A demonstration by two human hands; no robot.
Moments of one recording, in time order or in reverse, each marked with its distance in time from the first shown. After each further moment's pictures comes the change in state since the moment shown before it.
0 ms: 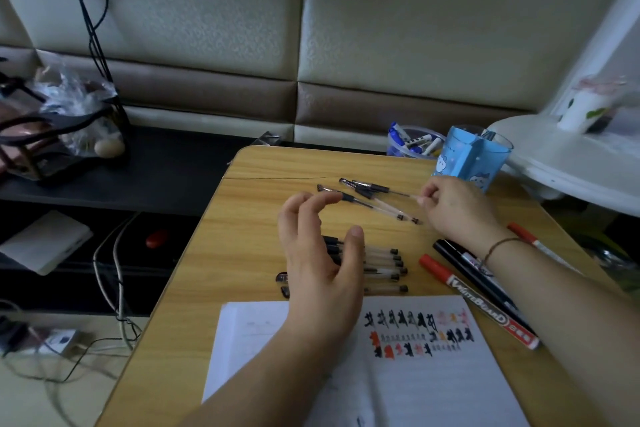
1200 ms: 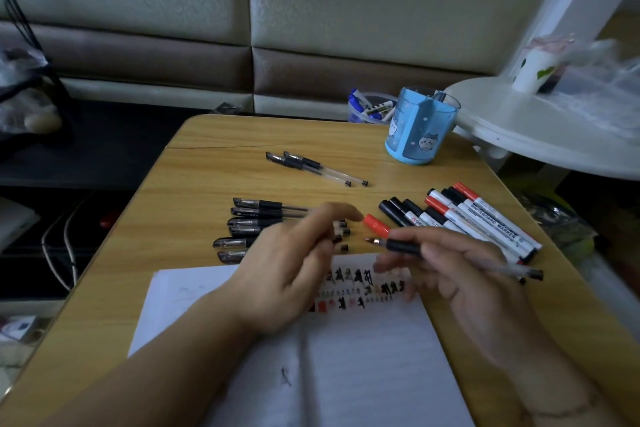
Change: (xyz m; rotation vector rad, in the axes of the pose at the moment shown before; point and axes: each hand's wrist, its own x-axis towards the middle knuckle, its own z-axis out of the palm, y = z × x) left_hand -0.007 0.013 -0.007 0.078 -0.739 0.280; right_hand -0.168 0.039 -0.040 1.326 -0.281 -0.166
